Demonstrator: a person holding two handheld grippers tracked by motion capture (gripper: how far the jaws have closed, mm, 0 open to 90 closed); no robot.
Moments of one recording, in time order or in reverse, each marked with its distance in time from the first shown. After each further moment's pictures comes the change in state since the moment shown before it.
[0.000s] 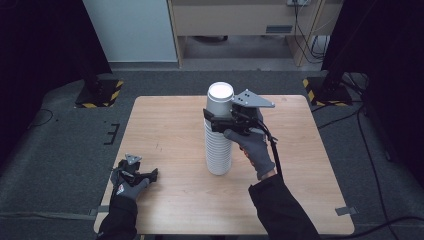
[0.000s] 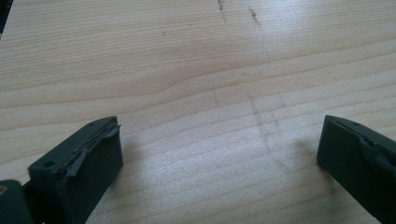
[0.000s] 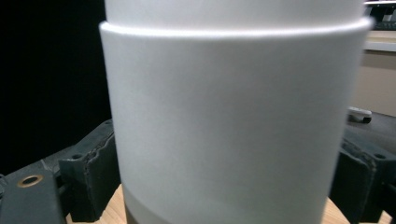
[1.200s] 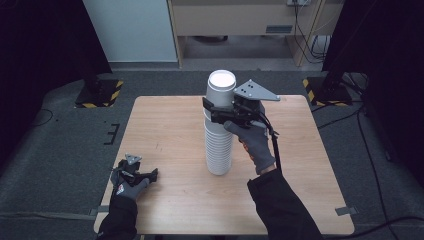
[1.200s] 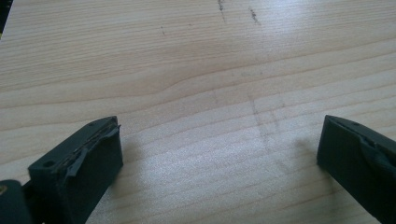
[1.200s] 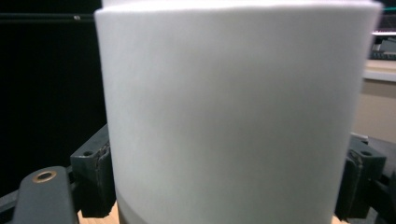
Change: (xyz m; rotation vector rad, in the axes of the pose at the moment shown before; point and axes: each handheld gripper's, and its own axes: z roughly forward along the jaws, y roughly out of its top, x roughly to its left) left arm 0.000 0.000 0.000 0.000 0.000 0.001; right arm 0.004 0.030 -0.009 -0.095 -0.003 -0.011
